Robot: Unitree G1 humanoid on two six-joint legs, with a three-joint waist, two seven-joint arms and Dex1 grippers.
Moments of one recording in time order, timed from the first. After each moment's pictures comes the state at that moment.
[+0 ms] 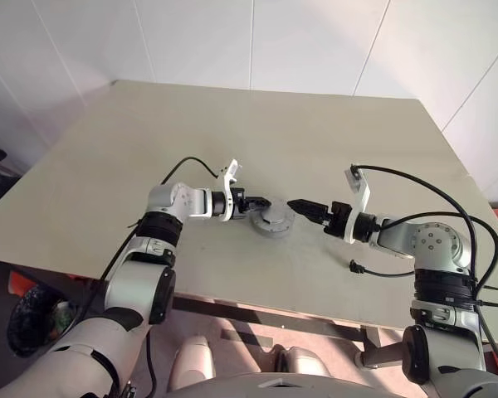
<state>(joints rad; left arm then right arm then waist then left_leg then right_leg) -0.88 0.11 0.06 0.67 -0.48 1.10 -0.71 -0.44 -0.41 -0.32 0.11 0.87 1.32 0.45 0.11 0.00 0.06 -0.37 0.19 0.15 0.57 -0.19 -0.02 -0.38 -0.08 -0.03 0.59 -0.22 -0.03</state>
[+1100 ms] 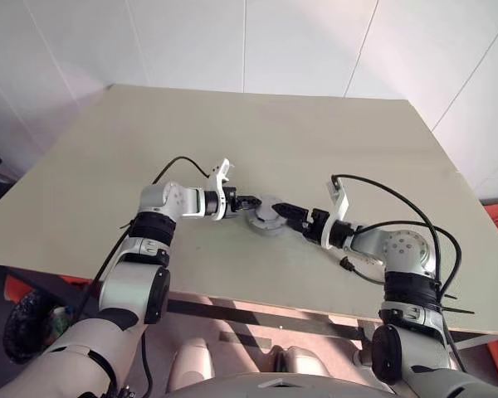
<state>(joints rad) -0.87 0.14 0.08 0.66 -0.48 1.11 -0.67 -0.47 -0.19 -0.39 0.21 0.84 1.30 0.34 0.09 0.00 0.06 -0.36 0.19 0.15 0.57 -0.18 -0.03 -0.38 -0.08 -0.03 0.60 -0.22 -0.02</state>
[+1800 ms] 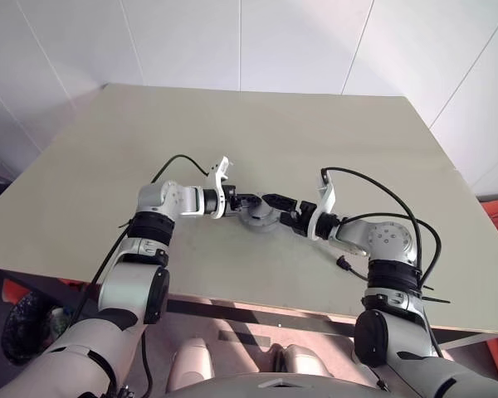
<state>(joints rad) -0.87 0.14 0.09 0.63 -0.49 1.12 -0.67 -0.55 -0.11 -0.46 0.29 0.84 1.32 0.28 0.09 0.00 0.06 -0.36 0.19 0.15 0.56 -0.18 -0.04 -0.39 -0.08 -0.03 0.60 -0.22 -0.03</state>
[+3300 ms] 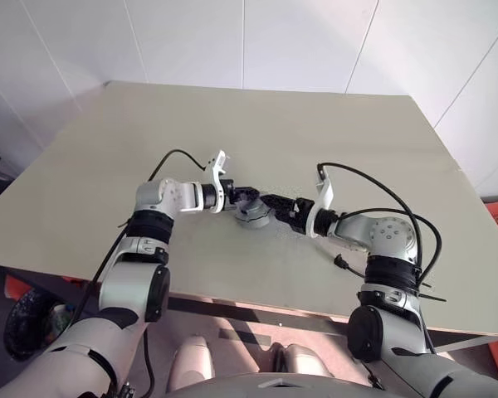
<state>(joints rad) -0.88 0.14 0.12 0.63 -0.49 1.08 -0.65 -0.58 -0.07 -0.51 0.22 0.84 1.41 0.19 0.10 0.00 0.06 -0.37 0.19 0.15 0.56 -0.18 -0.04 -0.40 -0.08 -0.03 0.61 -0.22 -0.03</state>
